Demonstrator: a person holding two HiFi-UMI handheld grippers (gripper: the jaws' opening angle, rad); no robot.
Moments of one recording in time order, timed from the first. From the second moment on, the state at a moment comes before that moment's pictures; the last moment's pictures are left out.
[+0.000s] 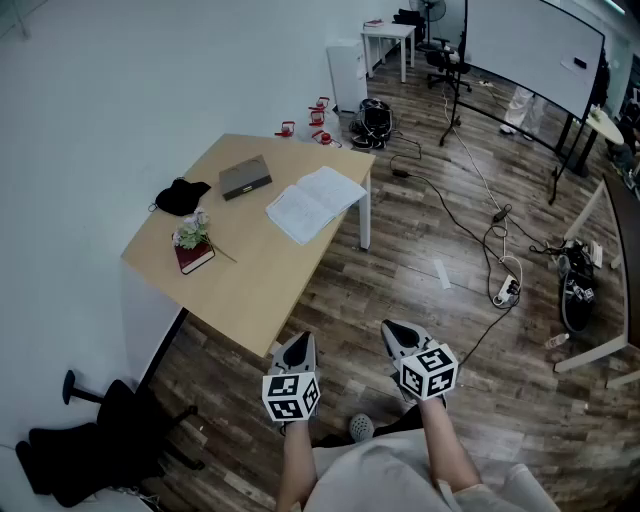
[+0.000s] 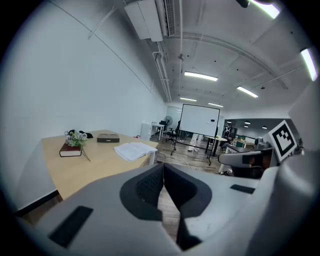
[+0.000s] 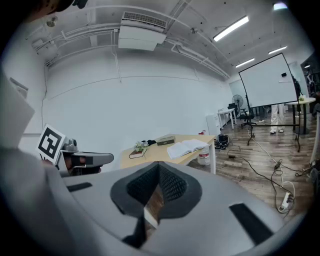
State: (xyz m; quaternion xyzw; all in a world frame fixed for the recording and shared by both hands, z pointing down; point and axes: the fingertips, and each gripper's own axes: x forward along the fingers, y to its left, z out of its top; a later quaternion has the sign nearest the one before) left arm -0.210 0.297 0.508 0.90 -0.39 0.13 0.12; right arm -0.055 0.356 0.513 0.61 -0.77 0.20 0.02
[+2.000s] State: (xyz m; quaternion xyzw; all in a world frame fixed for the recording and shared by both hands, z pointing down) left arm -0.207 0.246 0.515 0.89 -0.41 0.13 0.11; right arm -0.031 0.311 0.509 0.62 -0.74 0.26 -0.03
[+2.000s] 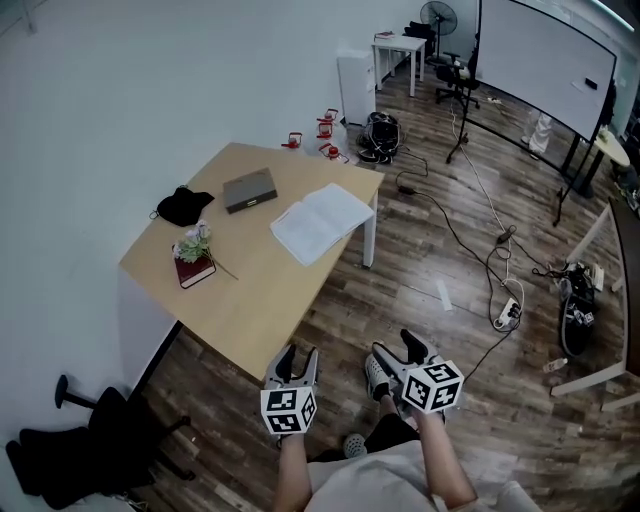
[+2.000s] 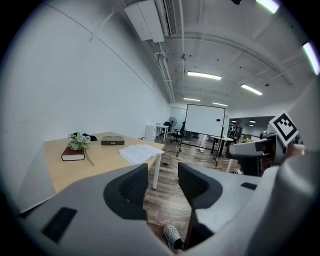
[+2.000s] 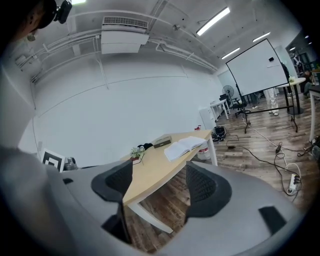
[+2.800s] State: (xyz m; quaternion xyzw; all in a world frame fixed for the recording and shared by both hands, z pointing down) left arm -0.077 0.003 0.496 0.89 -0.43 0.13 0.11; right arm 0.086 0.065 0.515 0.58 -0.76 0.29 -0.03
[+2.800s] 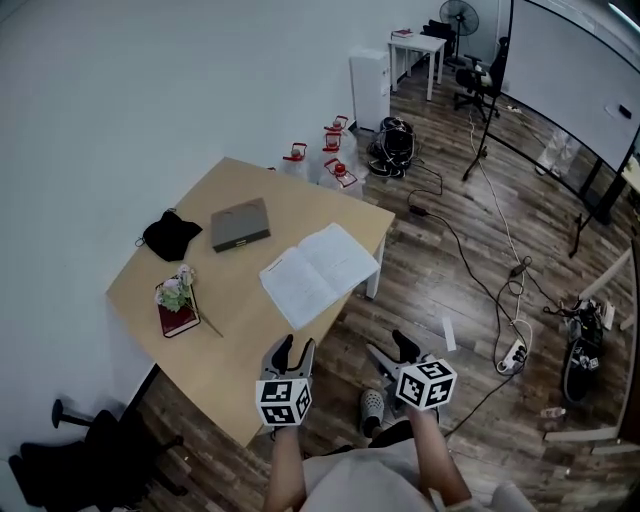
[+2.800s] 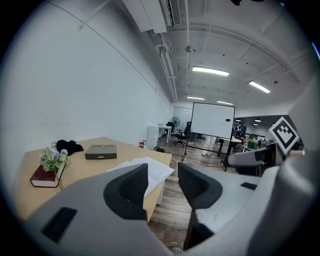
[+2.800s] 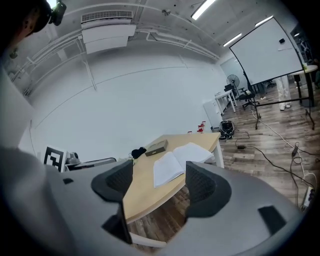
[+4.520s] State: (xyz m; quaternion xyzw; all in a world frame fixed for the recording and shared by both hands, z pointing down) left arm -0.052 -0.110 0.519 0.83 -0.52 0.15 0.13; right arm 0.140 -0.091 0.570 0.50 -0.79 0.36 -0.04
